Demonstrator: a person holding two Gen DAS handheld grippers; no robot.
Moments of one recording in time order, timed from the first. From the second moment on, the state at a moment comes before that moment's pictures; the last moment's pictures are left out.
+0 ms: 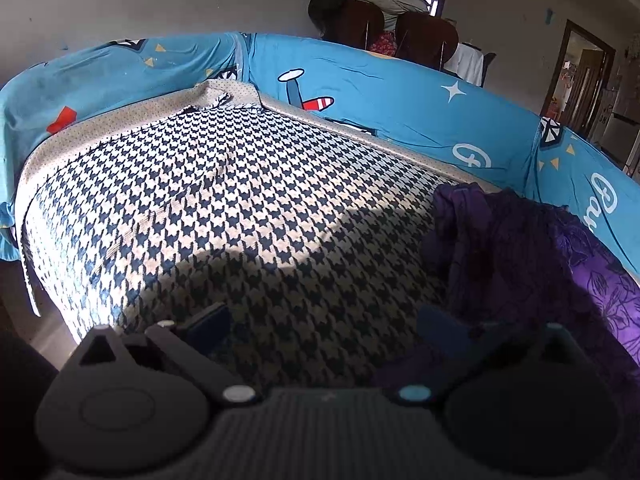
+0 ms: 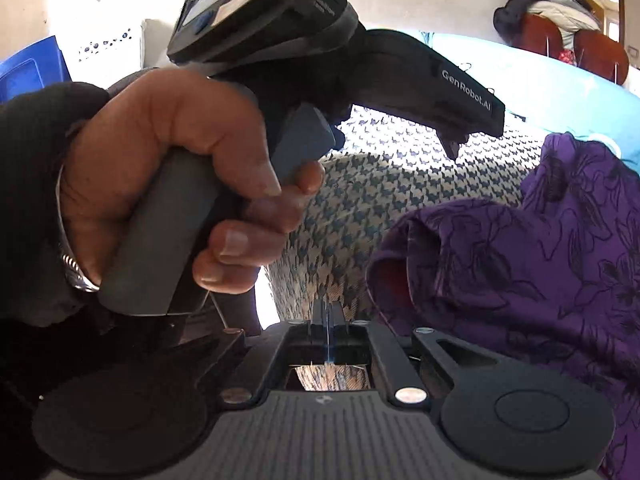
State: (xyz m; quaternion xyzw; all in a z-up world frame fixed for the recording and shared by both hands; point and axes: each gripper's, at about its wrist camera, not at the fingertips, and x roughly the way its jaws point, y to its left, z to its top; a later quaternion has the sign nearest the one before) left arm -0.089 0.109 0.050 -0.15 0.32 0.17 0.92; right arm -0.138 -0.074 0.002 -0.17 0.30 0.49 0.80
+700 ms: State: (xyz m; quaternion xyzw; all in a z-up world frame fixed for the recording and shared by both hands) left arm -0.089 0.114 0.047 -0.16 0.32 0.17 0.92; right arm -0.101 -0.053 -0.013 -0.19 0.25 0.39 0.87
